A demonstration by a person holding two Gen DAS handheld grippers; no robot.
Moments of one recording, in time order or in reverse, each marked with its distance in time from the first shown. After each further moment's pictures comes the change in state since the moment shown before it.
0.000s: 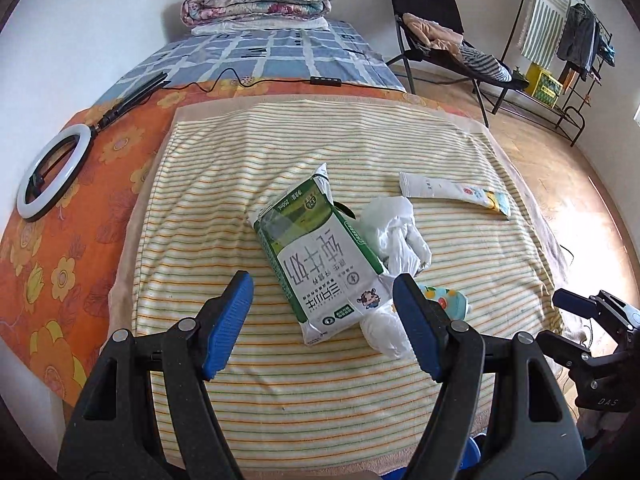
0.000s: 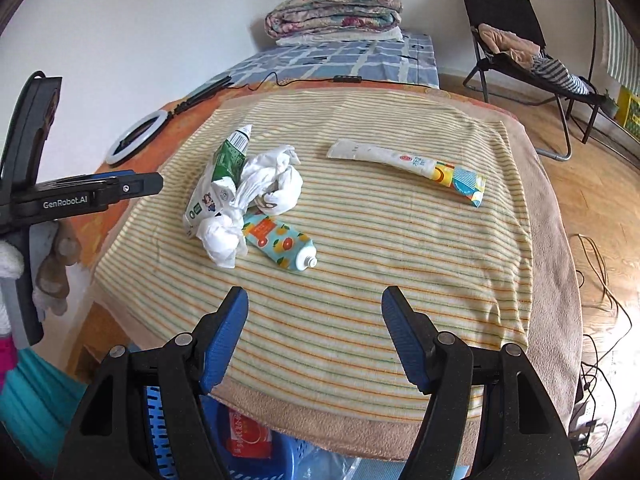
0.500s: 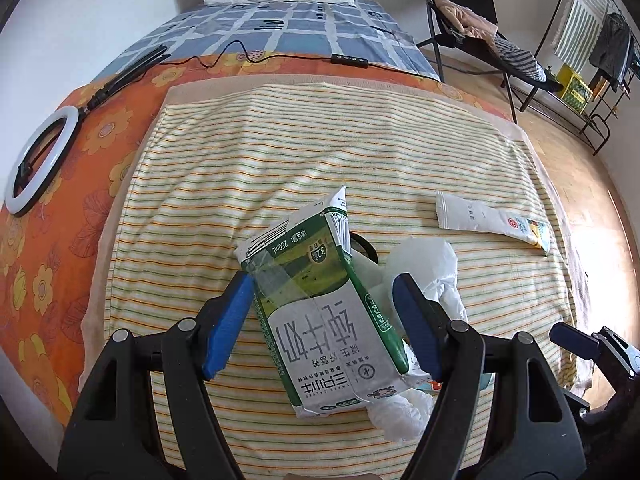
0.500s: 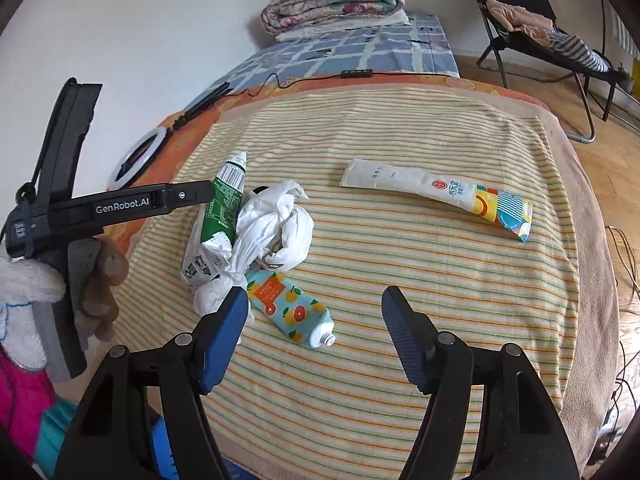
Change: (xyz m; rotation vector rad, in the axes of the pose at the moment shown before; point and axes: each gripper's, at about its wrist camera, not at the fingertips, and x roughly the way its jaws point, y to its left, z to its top) left arm 0.072 0.000 0.039 -0.058 0.099 0.064; right arm 0.049 -0.004 0.046 0.068 0.047 0.089
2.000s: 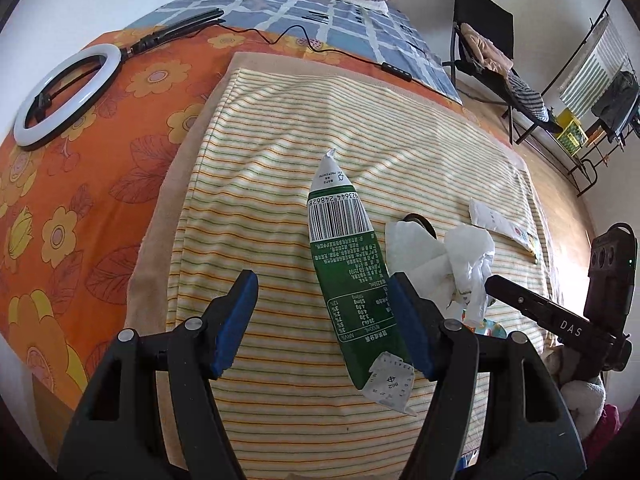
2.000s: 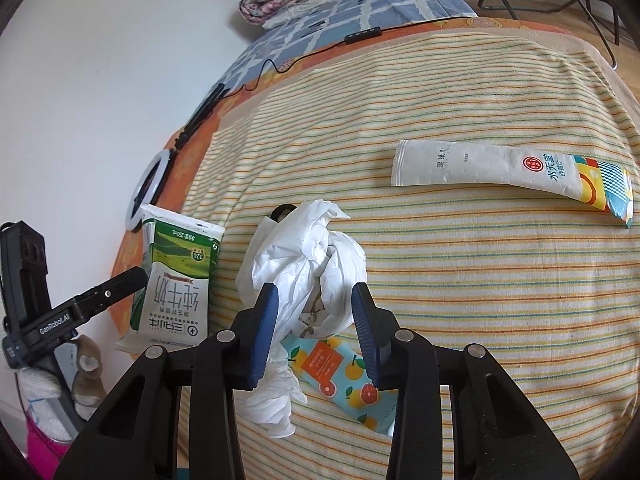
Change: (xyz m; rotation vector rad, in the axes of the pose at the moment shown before) left arm -0.033 0.104 -0.029 -0.174 0.014 -0.122; right arm 0.074 0.002 0.033 0.202 0.070 0.158
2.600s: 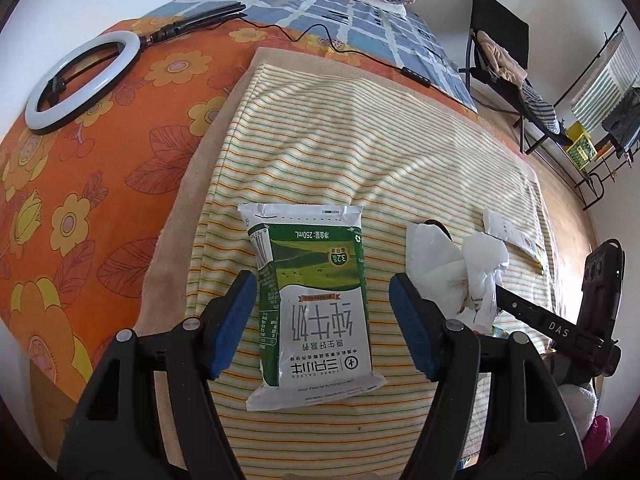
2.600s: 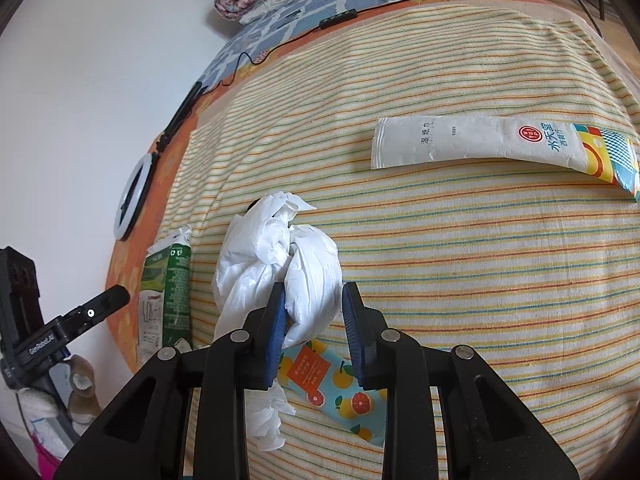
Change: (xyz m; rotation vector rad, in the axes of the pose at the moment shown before) left arm -0.003 0.018 0.001 -0.064 0.001 0.024; right arm 0.017 -0.013 0.003 0.069 0.034 -0.040
